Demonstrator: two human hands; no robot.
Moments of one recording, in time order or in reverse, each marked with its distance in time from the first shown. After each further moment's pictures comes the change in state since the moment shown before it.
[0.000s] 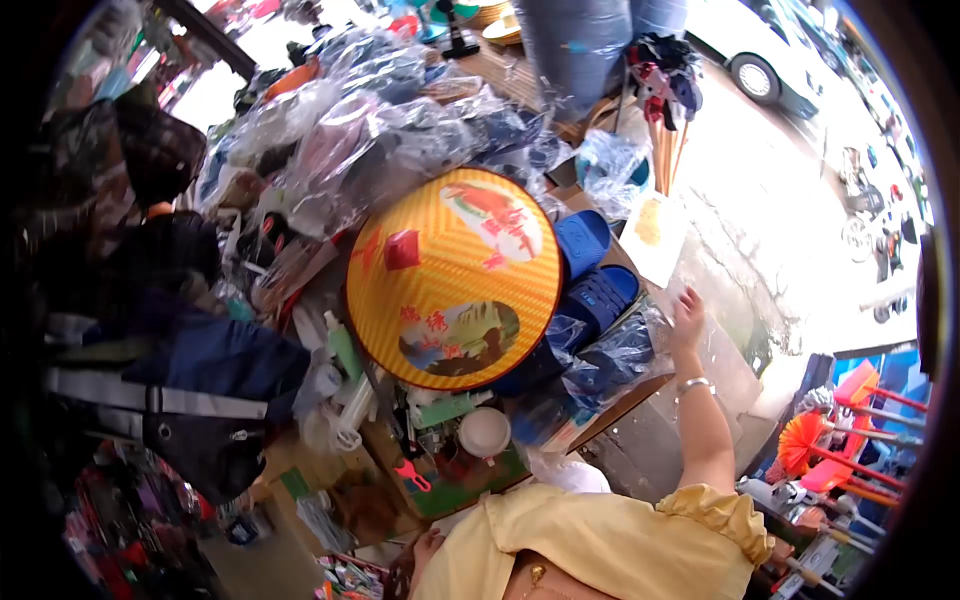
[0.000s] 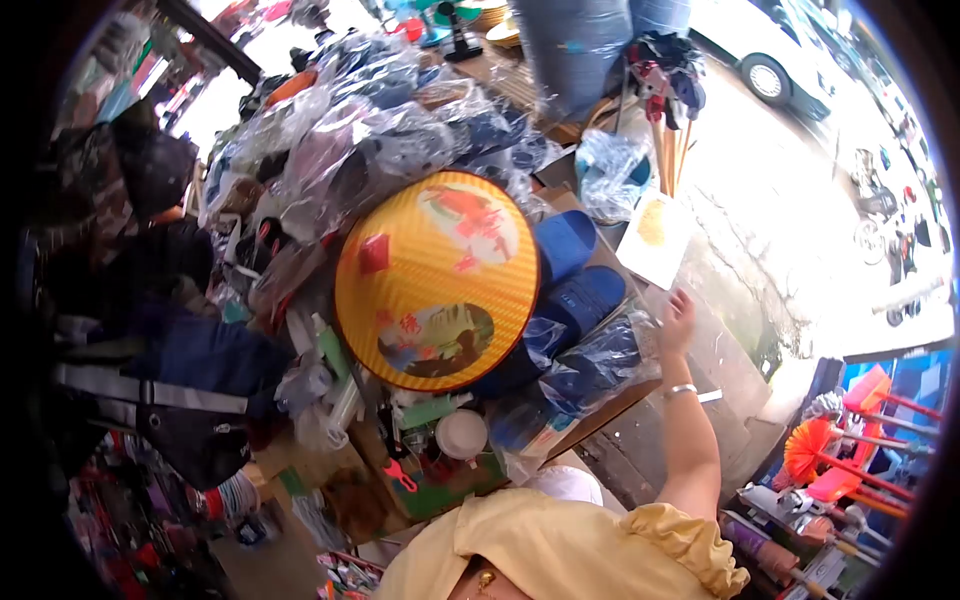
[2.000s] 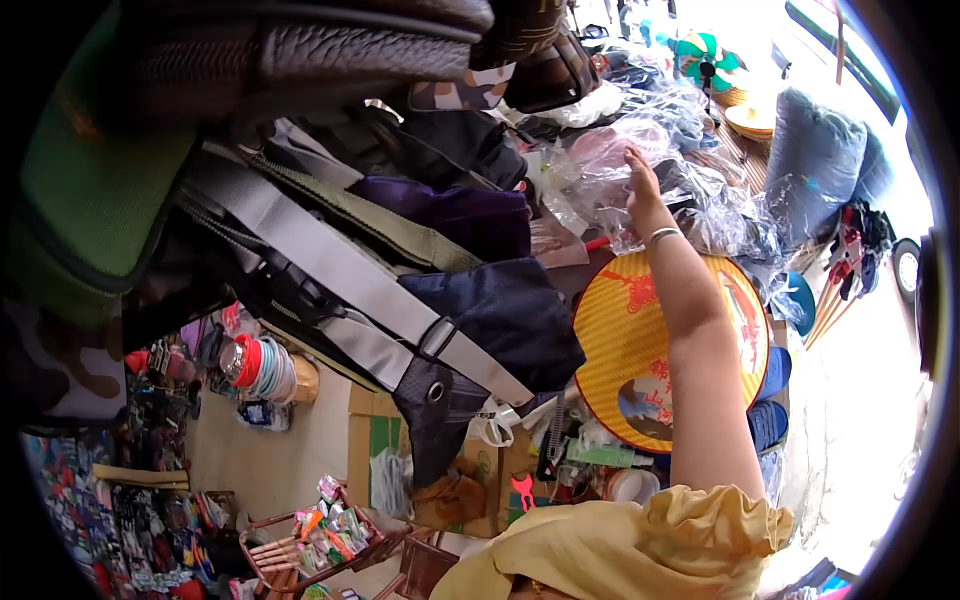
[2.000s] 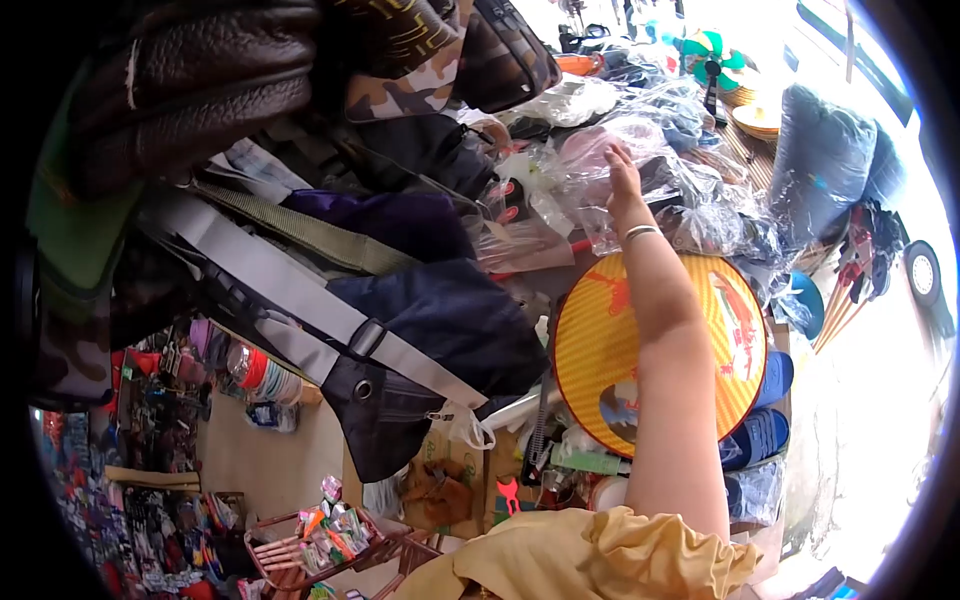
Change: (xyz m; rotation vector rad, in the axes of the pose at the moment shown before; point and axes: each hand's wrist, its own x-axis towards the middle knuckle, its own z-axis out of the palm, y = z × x) left_hand -0.036 0.000 -0.045 -0.089 0.606 -0.280; right_hand -0.145 -0.351 0.574 0.716 -0.934 0.166
